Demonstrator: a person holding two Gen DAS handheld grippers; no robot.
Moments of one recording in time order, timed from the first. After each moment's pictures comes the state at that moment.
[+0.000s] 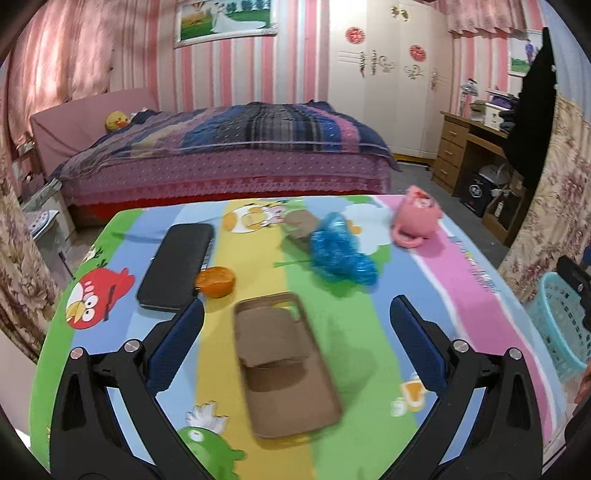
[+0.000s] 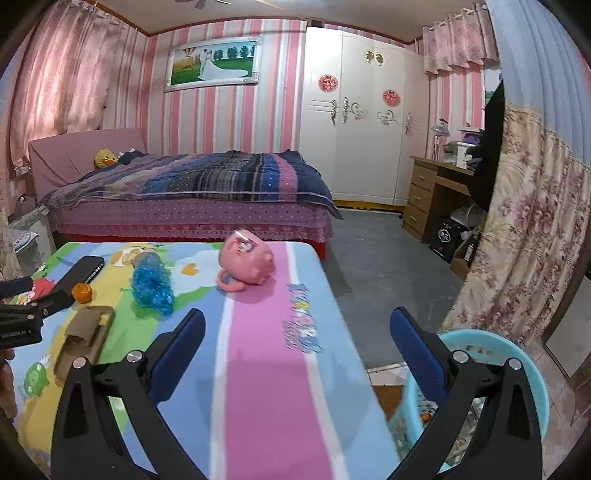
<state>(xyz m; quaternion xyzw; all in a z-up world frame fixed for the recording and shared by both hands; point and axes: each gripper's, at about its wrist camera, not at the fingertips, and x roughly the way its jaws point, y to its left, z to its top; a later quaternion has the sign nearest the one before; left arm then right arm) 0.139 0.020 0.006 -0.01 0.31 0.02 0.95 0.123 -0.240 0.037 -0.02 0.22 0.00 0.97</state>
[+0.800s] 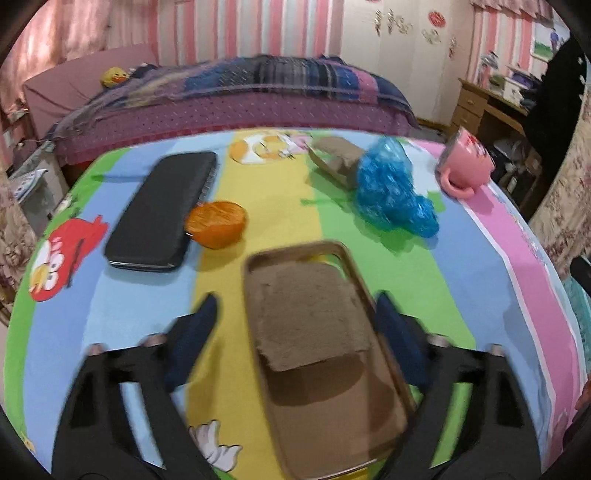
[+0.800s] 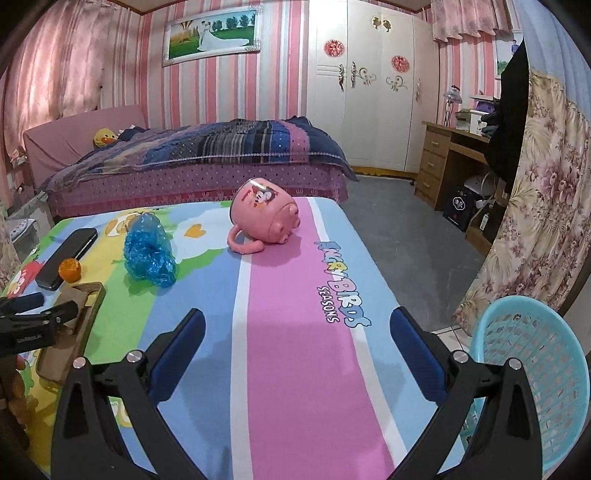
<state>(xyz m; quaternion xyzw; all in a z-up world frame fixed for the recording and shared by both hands) 0.191 0.043 -0.069 -0.03 0.40 0.01 0.91 0.162 -0.226 -0.018 -0.01 0.29 0.00 0.96</state>
